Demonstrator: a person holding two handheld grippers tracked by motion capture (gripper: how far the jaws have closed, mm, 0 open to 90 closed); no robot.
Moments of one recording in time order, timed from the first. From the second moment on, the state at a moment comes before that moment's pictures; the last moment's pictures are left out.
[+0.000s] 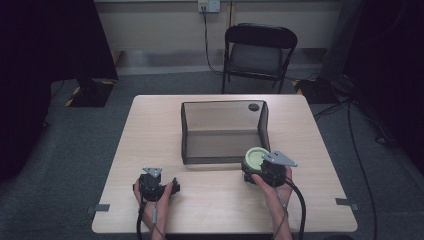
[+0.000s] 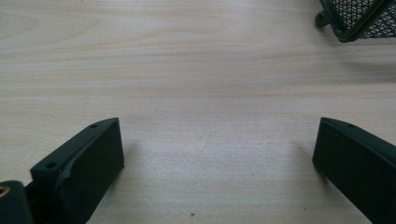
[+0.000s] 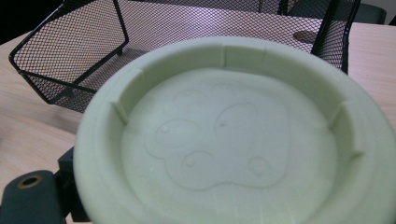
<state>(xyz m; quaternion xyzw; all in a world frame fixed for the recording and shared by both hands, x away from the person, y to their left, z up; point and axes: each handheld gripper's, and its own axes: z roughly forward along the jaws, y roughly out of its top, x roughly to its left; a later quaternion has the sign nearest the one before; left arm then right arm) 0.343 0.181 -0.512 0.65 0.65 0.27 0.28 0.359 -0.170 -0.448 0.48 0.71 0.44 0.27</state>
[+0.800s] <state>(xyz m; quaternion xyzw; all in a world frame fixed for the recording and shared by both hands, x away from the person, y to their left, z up) 0.343 0.181 -0.512 0.65 0.65 0.27 0.28 0.358 -0.170 -0.441 0.48 0.71 0.43 0.28</state>
